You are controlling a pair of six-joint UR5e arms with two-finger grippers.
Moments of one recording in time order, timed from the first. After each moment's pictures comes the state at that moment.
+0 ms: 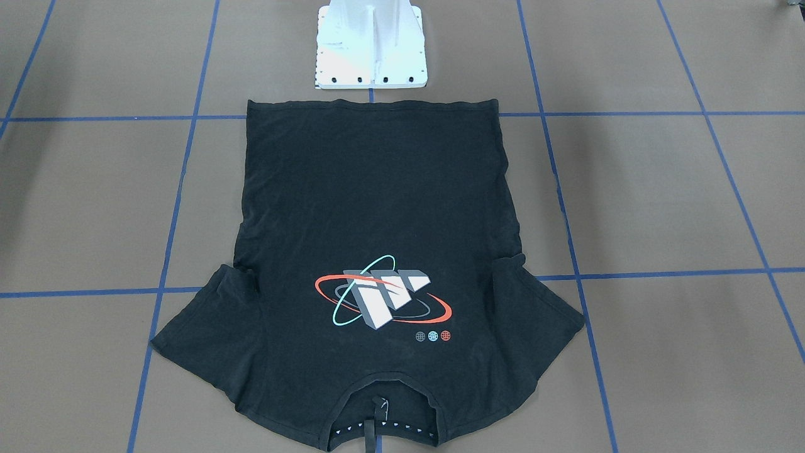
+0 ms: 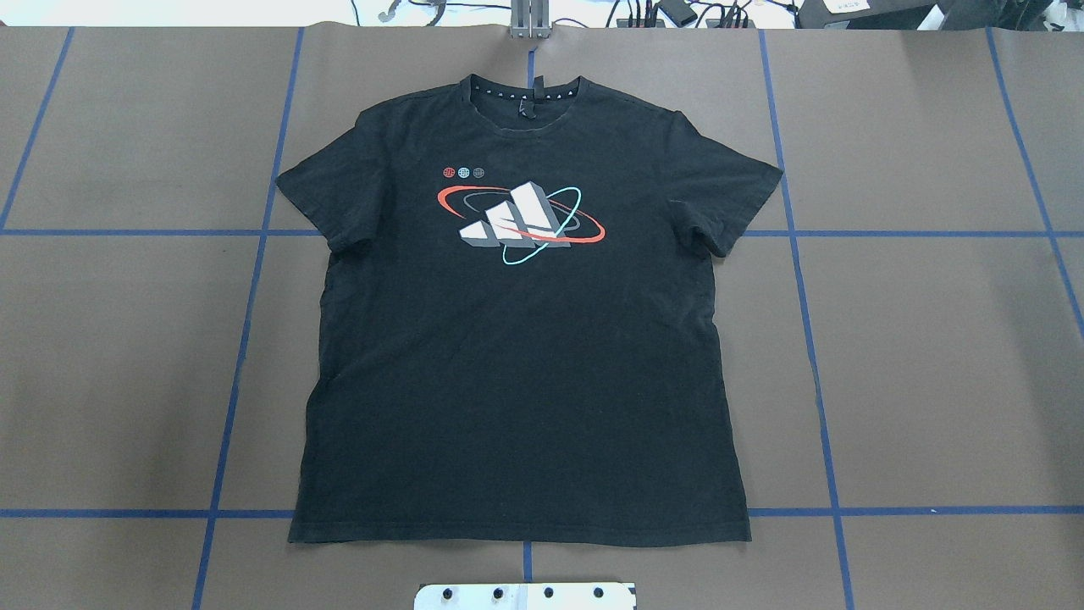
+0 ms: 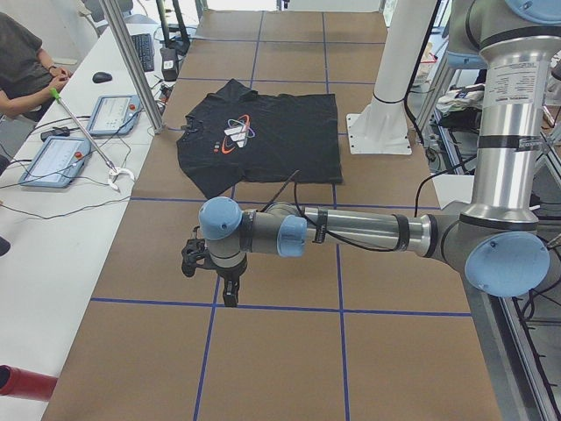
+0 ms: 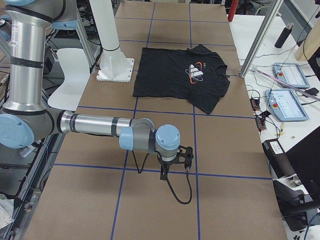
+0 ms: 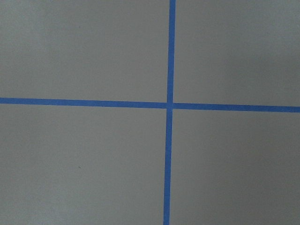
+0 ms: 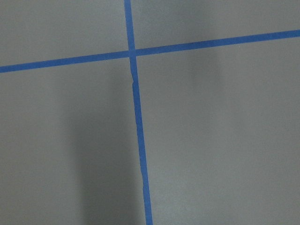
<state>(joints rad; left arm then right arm) -1.55 -1.59 -1.62 -1.59 -2.35 -0.10 1.60 -1.73 1.68 -1.55 2.40 0.08</state>
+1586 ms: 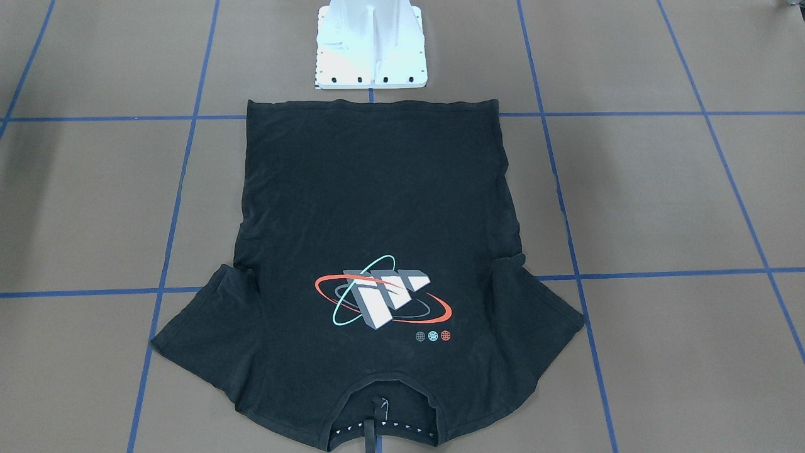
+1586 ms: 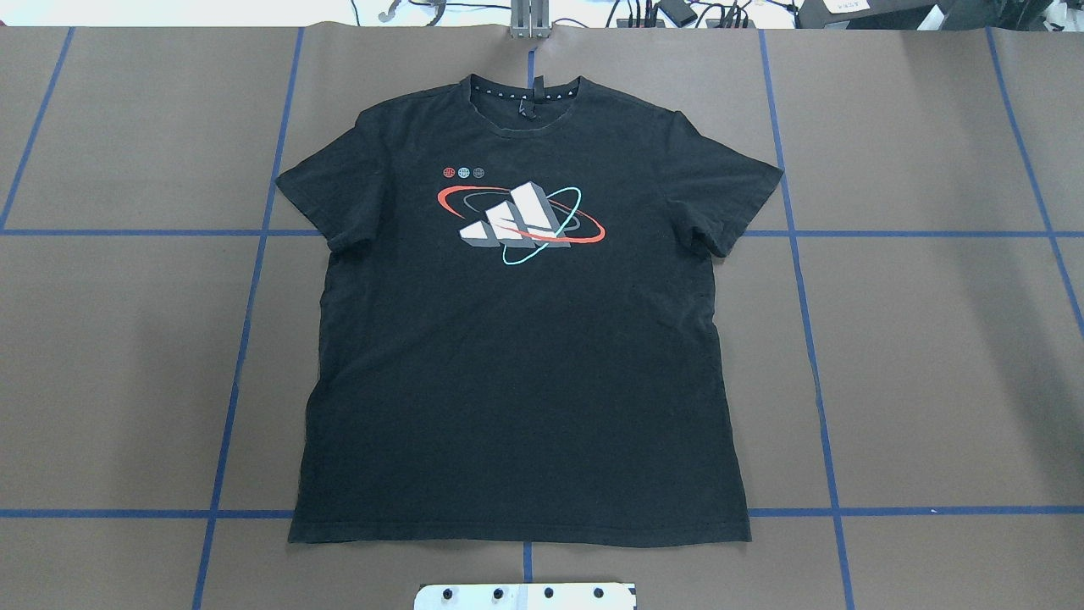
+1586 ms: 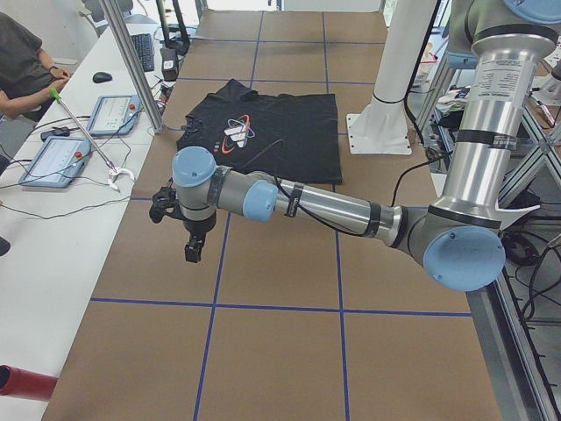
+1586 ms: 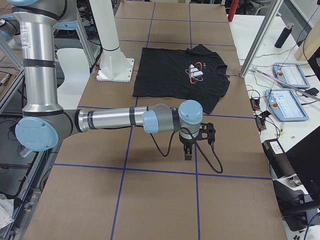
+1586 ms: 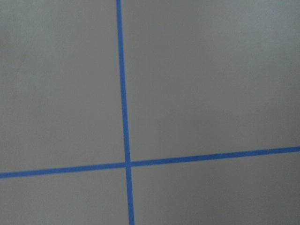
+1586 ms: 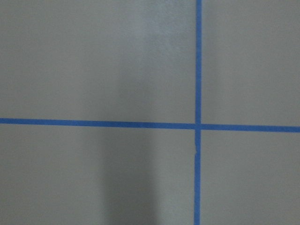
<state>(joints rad) -1.51 -1.75 -1.62 -1.69 -2.36 -0.11 1.52 -1.54 1.69 -1.54 2.40 0.13</state>
